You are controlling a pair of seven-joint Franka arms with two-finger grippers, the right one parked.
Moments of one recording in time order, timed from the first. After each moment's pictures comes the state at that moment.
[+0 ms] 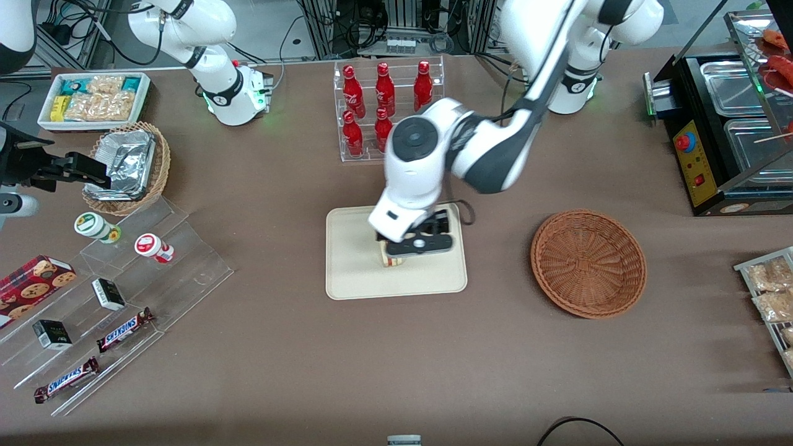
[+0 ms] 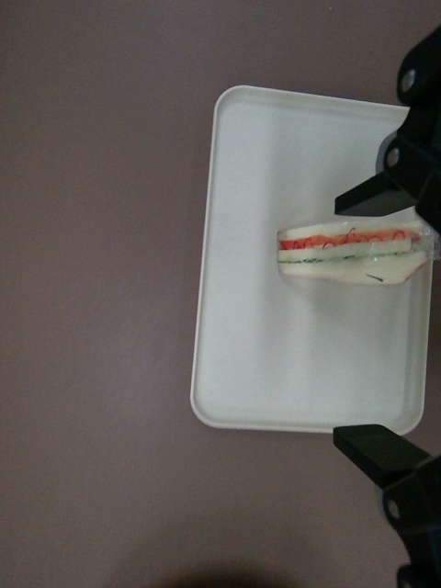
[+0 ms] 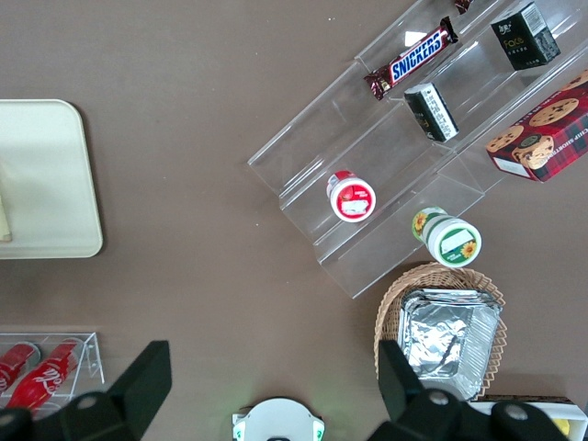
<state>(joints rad) -0.76 0.55 0.10 -1.28 -0.02 1.89 -0.84</state>
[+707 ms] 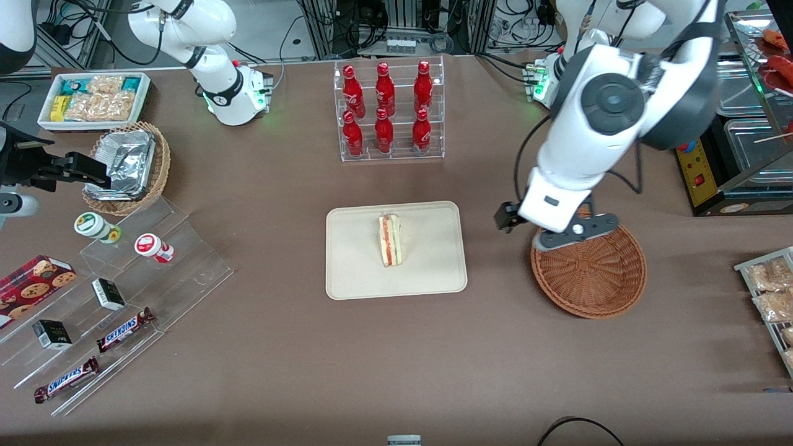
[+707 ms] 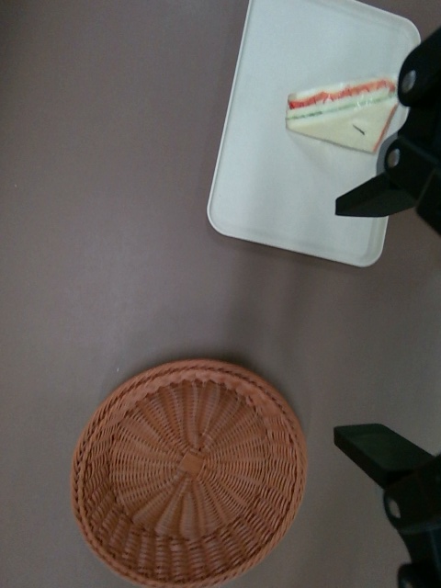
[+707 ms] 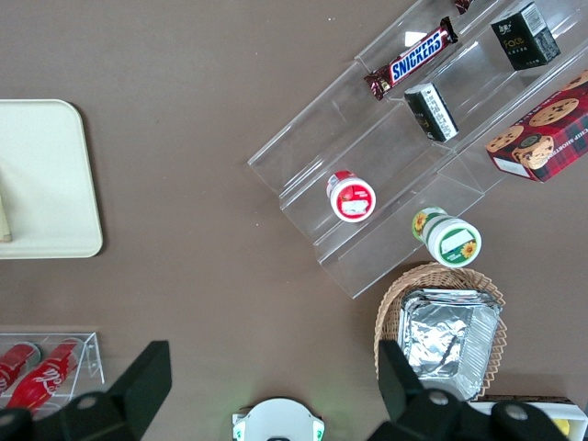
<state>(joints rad) -0.50 0.19 0.11 -1.57 -0.02 1.76 -0.64</state>
